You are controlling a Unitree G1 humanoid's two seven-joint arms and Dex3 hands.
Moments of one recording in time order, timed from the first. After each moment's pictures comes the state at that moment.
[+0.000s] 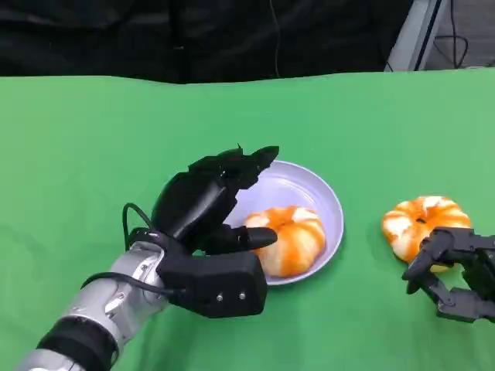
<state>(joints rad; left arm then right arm) -0.59 0.15 -0.47 0.83 0.67 -0.47 0.41 -0.27 -0.14 -0.14 0.93 0.23 -1.03 0.66</state>
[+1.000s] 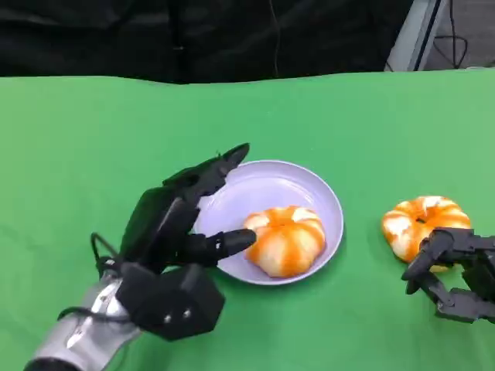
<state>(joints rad) -0.41 0.18 -0.31 0.73 0.48 -0.70 0.37 -0.27 -0.14 -0.14 0.93 0.23 -1.04 0.66</state>
